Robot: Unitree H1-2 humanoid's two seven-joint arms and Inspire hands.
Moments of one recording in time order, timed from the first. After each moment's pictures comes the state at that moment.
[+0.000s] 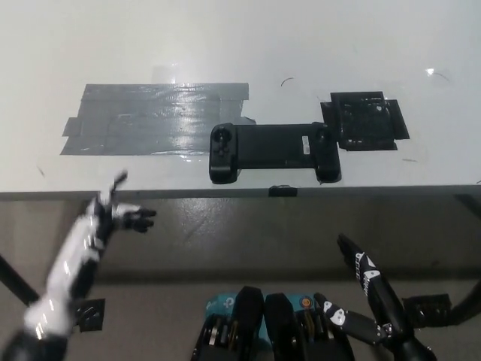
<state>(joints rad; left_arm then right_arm) -0.14 0.34 -0.04 -0.22 -0.03 -0.05 -0.12 -0.01 -0.10 0.16 0.11 -0.06 -0.20 0.09</state>
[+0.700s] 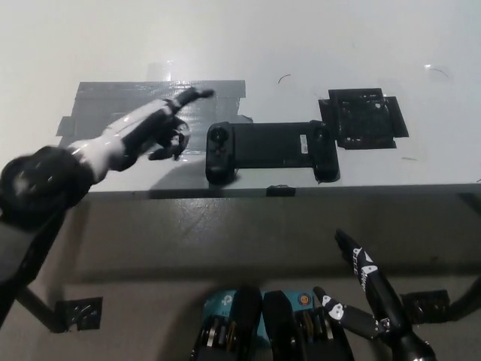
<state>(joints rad) -0.79 0.49 -0.36 0.23 -0.19 0.33 -0.50 -0.04 -0.10 0.16 0.12 -0.06 -0.20 0.09</state>
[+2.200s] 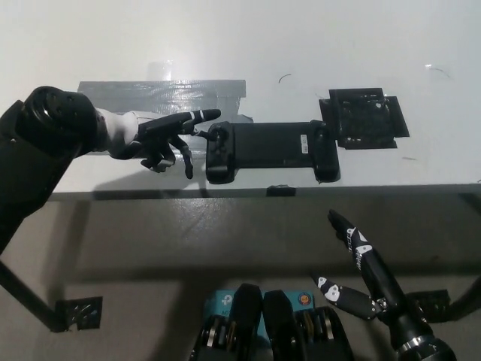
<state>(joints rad) -1.03 0.52 -0.54 0.55 -0.04 0.45 -0.85 -0.10 -0.11 0.16 0.11 -0.07 -0.20 0.12</state>
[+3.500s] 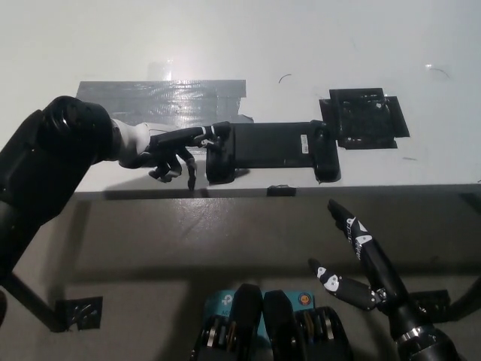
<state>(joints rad) -1.01 0.47 -0.53 0.55 0.07 0.45 -0.87 -0.13 -0.11 0.15 0.11 -0.08 -0.20 0.12</state>
